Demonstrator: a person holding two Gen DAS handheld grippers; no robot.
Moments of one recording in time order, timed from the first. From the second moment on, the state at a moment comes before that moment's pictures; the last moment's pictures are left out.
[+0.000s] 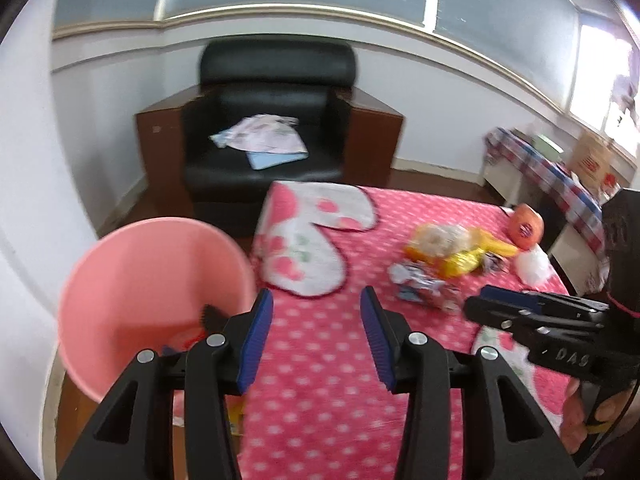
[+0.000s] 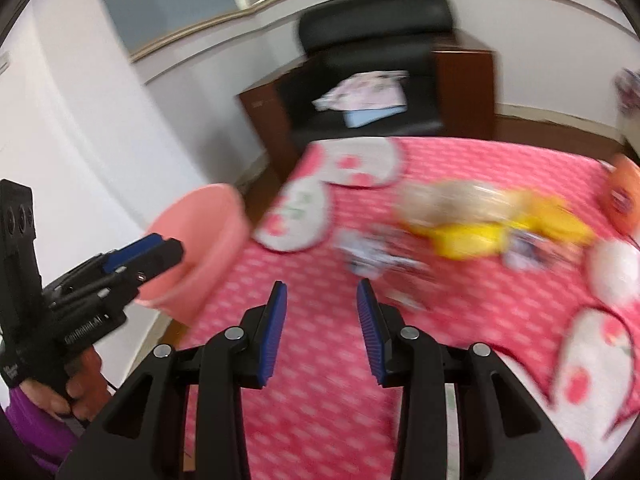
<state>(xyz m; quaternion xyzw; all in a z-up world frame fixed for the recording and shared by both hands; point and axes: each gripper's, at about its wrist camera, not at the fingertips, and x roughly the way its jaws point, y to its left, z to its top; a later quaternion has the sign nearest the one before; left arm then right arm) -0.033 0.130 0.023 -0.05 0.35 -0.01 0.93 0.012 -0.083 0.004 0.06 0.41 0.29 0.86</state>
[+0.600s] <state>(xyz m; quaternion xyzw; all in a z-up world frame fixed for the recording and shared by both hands) 0.039 0.029 -0.033 -0.11 0.47 -0.05 0.87 0.013 -0.269 -0.022 0.16 0.40 0.13 0.89</state>
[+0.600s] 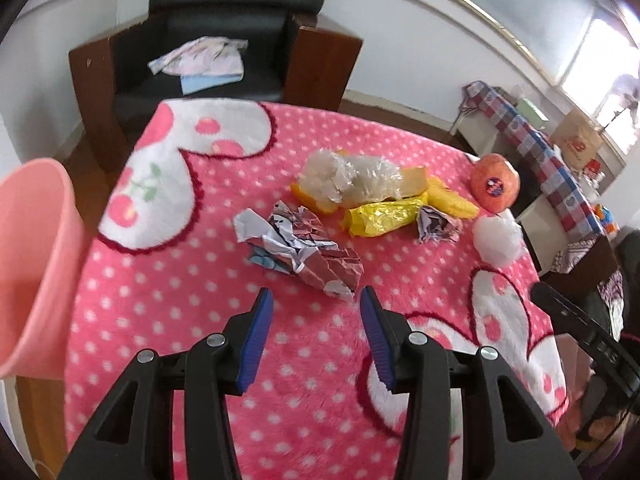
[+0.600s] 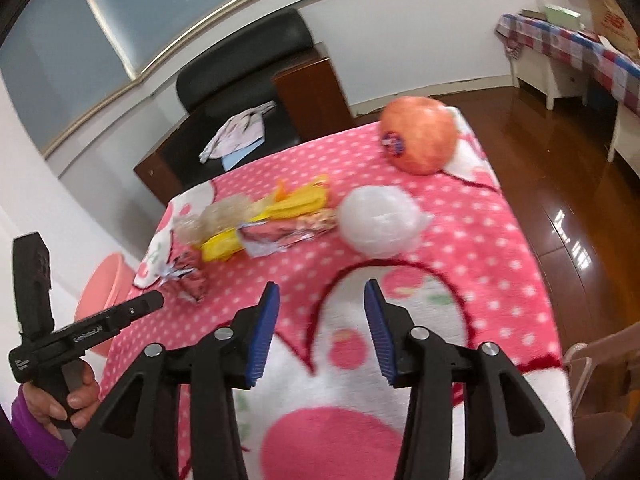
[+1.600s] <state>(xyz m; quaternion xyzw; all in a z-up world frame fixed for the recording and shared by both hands) 0.034 0.032 -0.026 -0.10 0.46 -0.04 0.88 0.081 -0.298 -0.053 0.20 0.44 0.13 0.87</state>
